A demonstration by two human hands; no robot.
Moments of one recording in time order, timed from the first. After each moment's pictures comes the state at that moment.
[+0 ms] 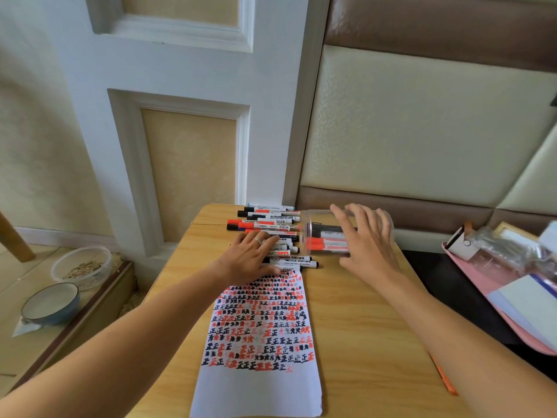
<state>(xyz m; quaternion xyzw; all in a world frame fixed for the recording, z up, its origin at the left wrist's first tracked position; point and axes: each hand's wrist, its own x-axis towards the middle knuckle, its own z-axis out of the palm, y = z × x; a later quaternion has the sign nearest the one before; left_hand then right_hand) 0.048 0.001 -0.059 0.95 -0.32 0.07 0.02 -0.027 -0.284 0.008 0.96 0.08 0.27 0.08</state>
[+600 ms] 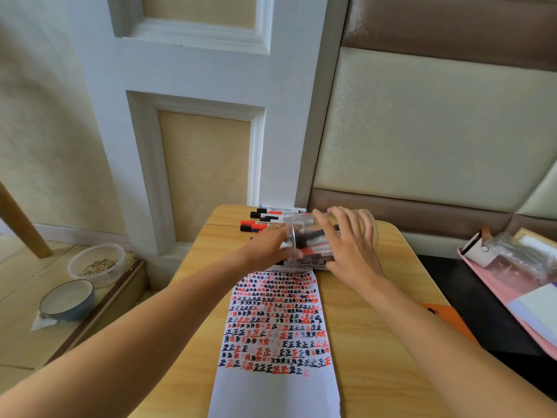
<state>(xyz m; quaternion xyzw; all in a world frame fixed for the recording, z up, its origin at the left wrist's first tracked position) 0.027 -0.017 -0.003 0.88 -0.34 0.03 0.34 -0.018 -0.228 -0.003 0.95 0.13 0.29 0.07</state>
